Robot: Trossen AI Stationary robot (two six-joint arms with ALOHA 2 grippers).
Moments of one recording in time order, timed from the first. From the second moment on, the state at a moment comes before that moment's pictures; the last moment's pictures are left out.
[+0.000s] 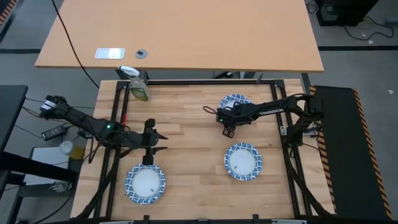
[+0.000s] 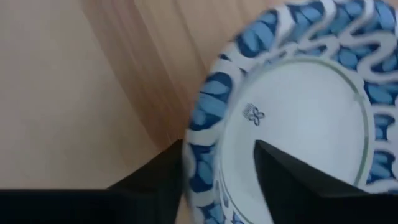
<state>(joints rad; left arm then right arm) -0.39 0.92 0.68 -0.36 -0.41 -0.13 -0.19 1.70 0.98 -0.64 0.32 0.19</state>
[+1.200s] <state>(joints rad) -0.68 0.91 0.68 -0.27 -0.70 -0.13 0.16 1.70 1.24 -0.32 0.26 -0.16</state>
